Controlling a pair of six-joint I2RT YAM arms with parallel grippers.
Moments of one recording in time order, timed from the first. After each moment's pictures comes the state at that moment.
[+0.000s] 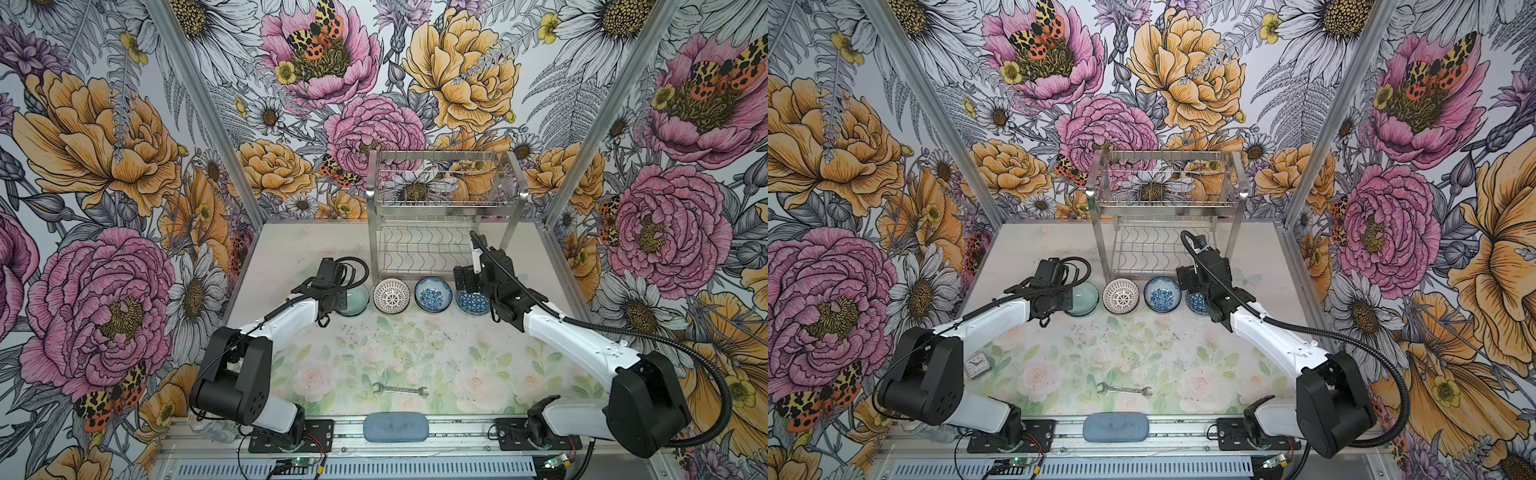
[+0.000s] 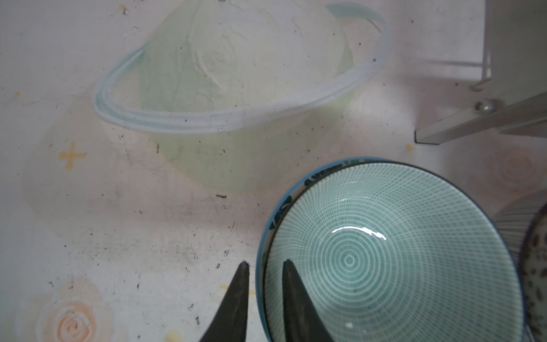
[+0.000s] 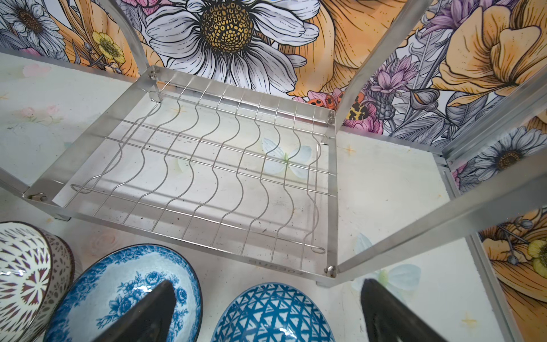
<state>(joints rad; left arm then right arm) -0.30 1.48 0.87 -0.39 -0.24 -0.30 0.44 1.32 0.89 -0.12 0.28 0.04</state>
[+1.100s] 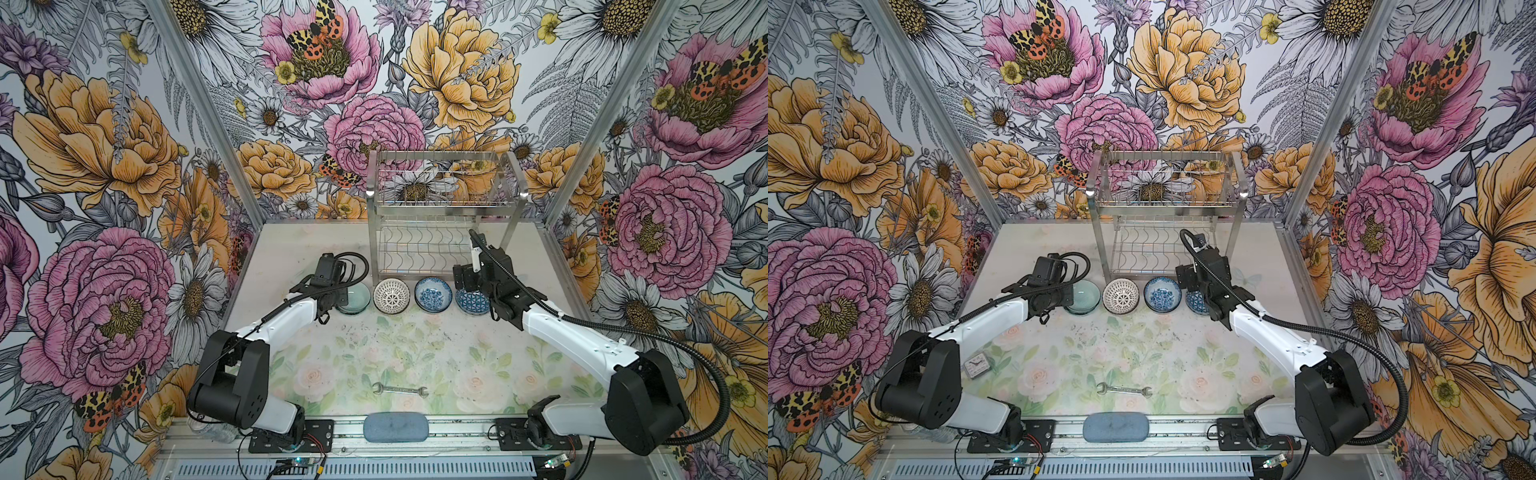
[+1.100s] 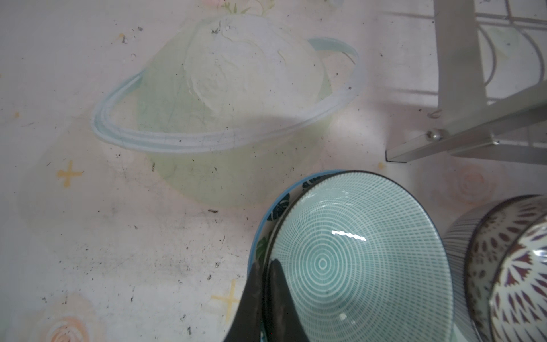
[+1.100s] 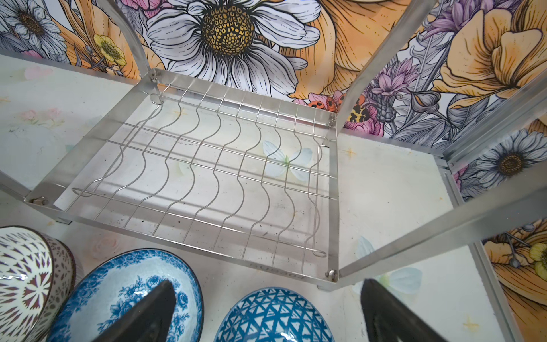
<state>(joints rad) -0.30 1.46 0.89 -0.38 -0.22 -0.30 0.44 1.33 0.90 -0.12 0.28 0.04</state>
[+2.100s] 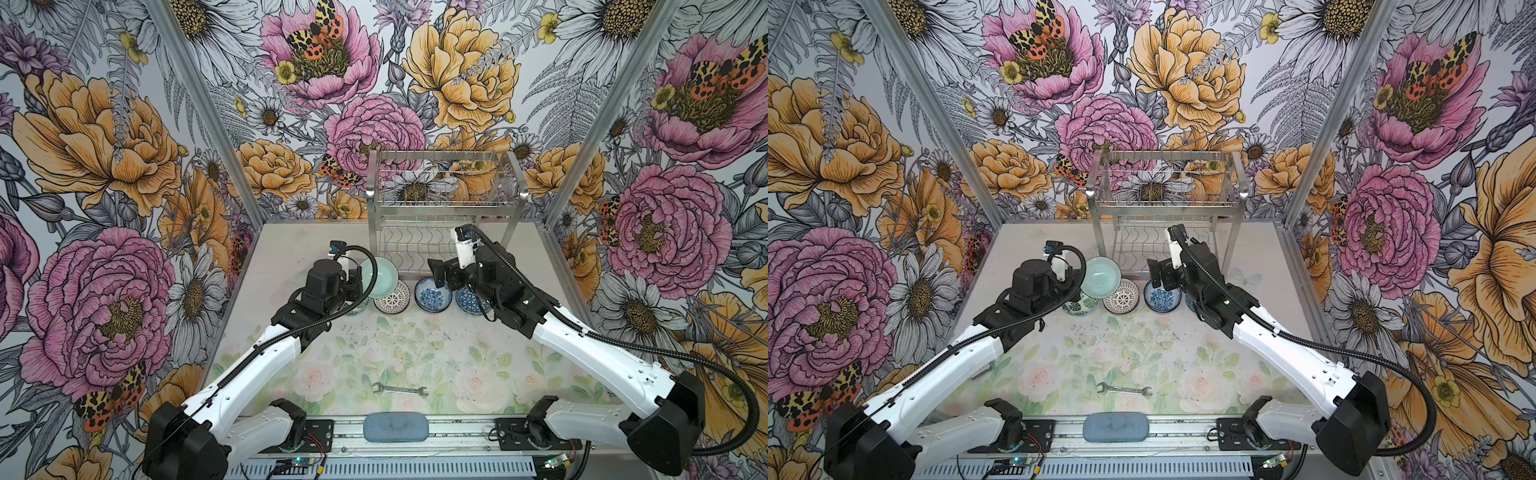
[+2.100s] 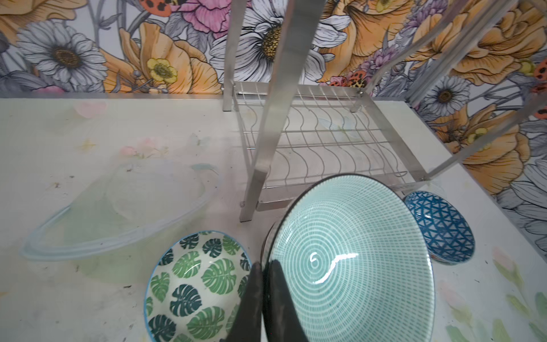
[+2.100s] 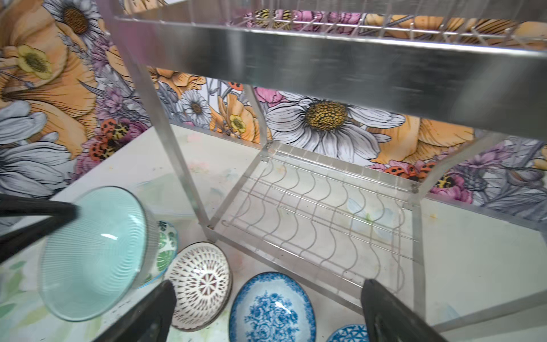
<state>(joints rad) -0.51 1.10 0.84 -0.18 -0.11 -0.29 0.66 1.22 1.08 -0.24 0.17 0.13</state>
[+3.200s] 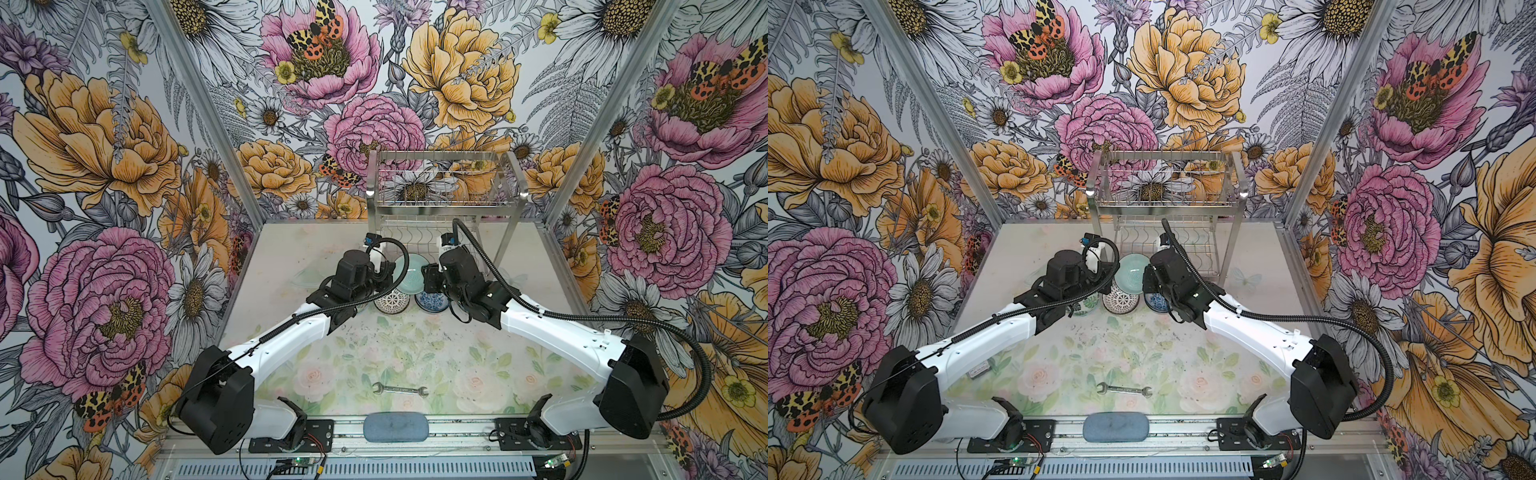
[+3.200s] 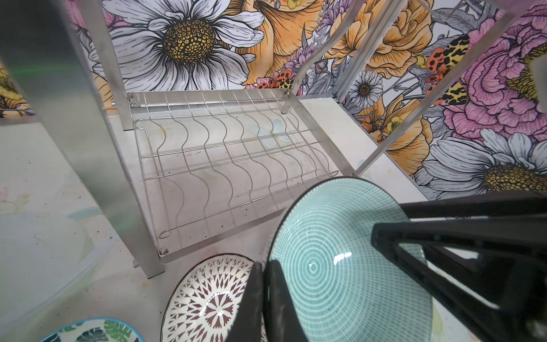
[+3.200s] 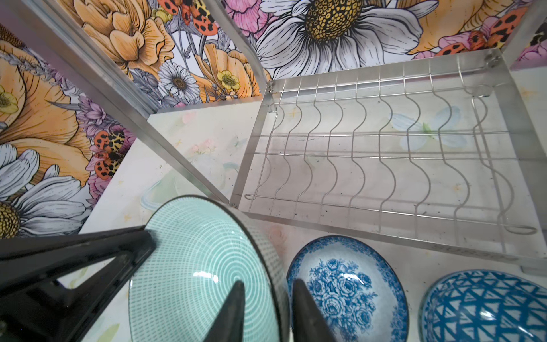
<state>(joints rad) -0.59 1.36 0.93 0.06 0.05 -0.30 0.72 1.43 1.12 -0.26 0.24 0.55</state>
